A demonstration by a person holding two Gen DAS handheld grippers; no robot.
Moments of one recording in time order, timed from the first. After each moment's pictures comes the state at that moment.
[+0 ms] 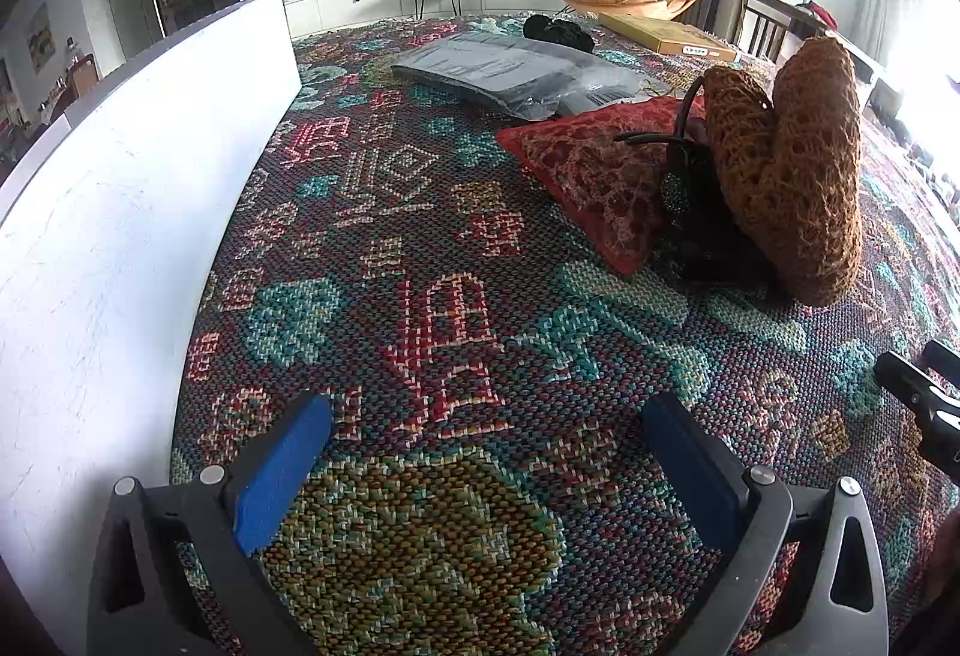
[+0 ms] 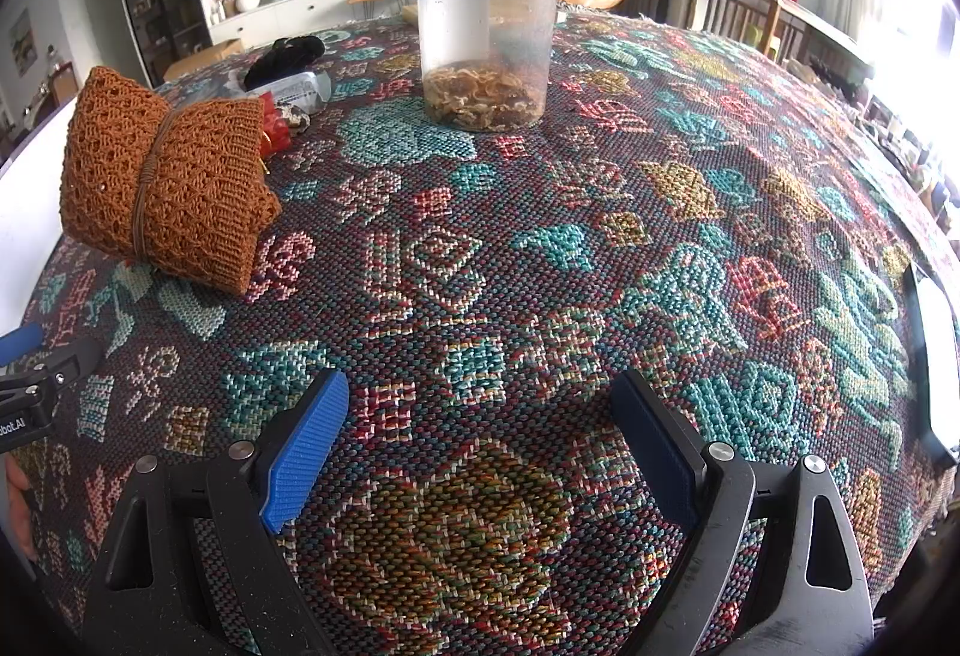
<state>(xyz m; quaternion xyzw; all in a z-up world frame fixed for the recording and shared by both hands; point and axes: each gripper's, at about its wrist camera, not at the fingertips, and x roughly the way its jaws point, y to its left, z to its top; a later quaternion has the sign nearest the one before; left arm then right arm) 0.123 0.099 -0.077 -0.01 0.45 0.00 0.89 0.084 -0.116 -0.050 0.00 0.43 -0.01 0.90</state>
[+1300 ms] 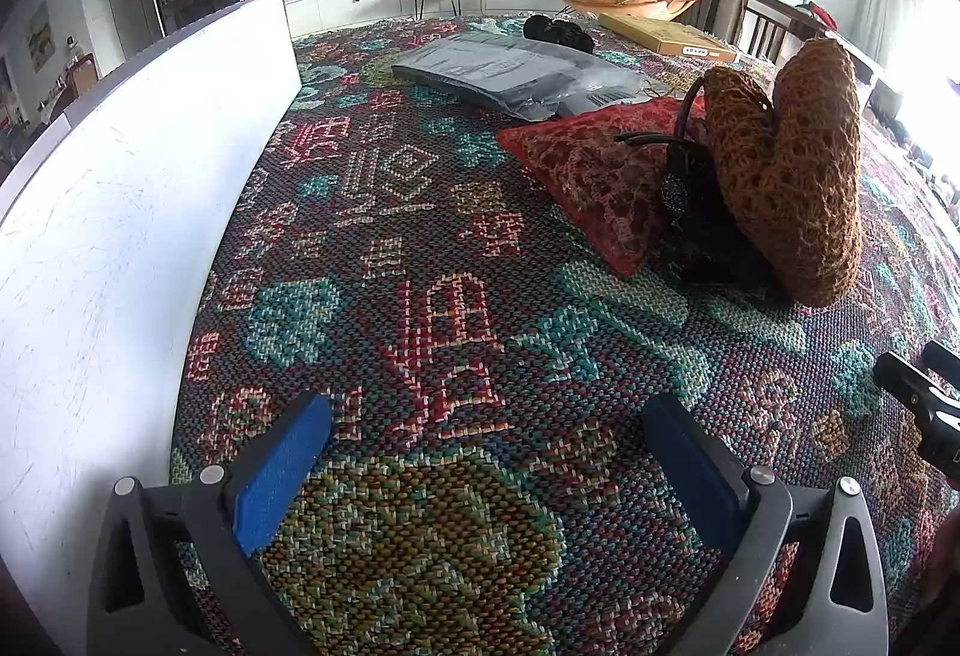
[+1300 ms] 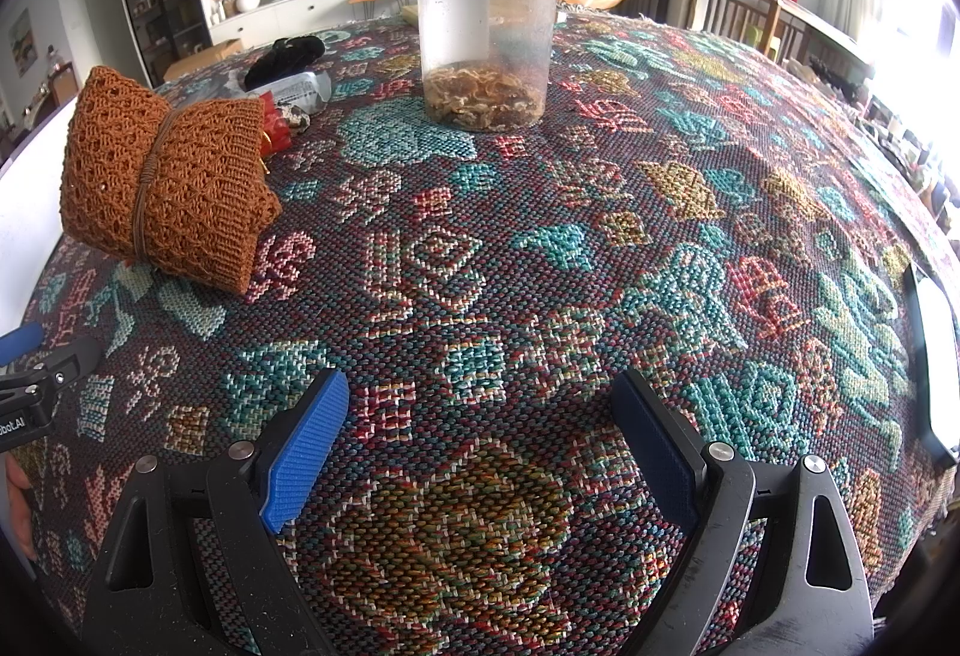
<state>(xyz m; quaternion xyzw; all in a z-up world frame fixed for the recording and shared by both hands) 0.123 0.098 -0.076 -0.01 0.45 0.00 0.89 0.083 -0.115 -0.050 0.00 0.43 -0.01 0.90</state>
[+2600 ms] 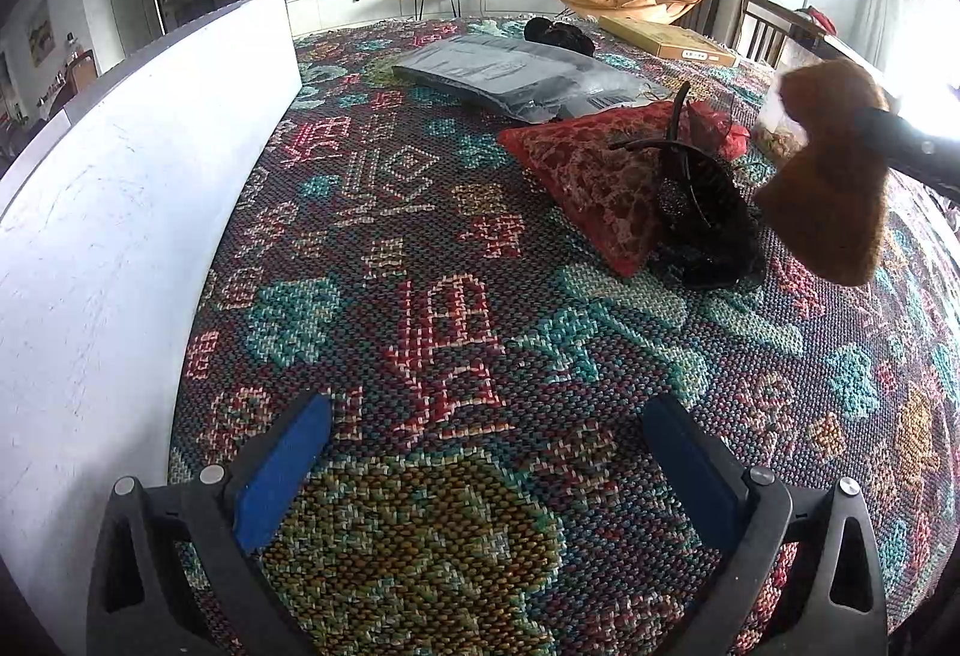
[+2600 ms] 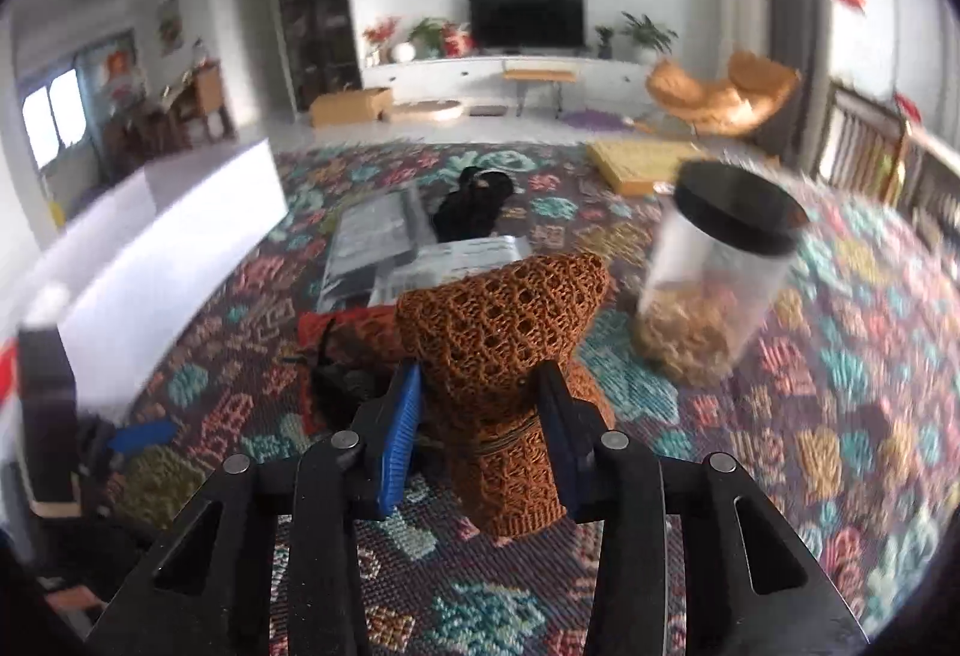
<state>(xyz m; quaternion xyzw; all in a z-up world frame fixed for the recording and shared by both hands) 0.123 0.099 -0.076 -0.01 0.45 -0.01 0.89 0.133 -0.061 0.025 0.01 0.35 0.16 0.92</state>
